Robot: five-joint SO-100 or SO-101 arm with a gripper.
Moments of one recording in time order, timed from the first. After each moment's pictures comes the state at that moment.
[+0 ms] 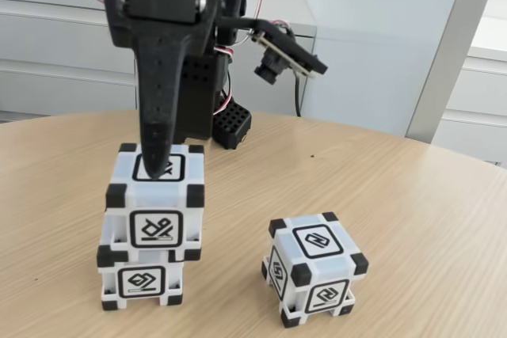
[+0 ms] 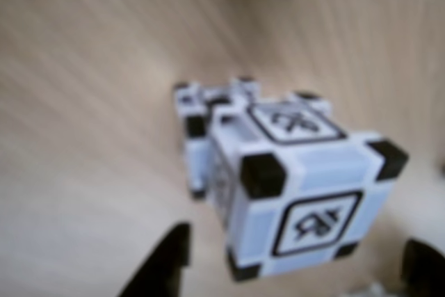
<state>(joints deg) 28.1 130.8 119.5 77.7 -19.4</state>
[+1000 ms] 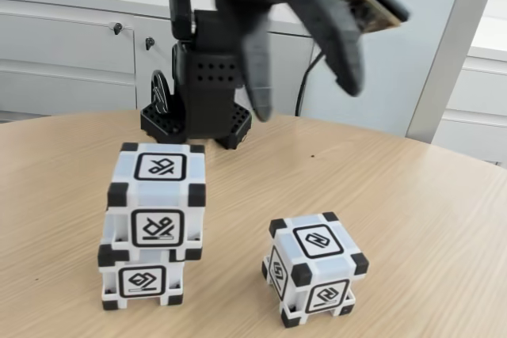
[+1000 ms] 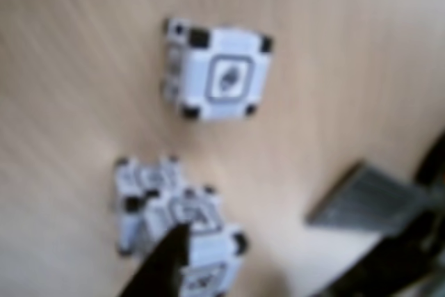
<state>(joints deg) 4.6 141.9 119.4 77.4 -11.0</state>
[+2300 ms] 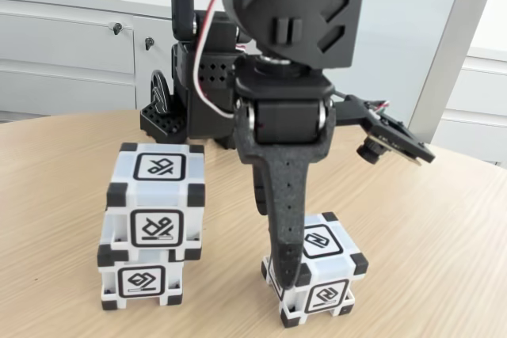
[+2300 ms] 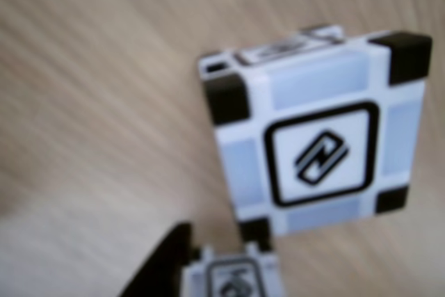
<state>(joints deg) 3.8 109.5 119.4 65.1 8.3</state>
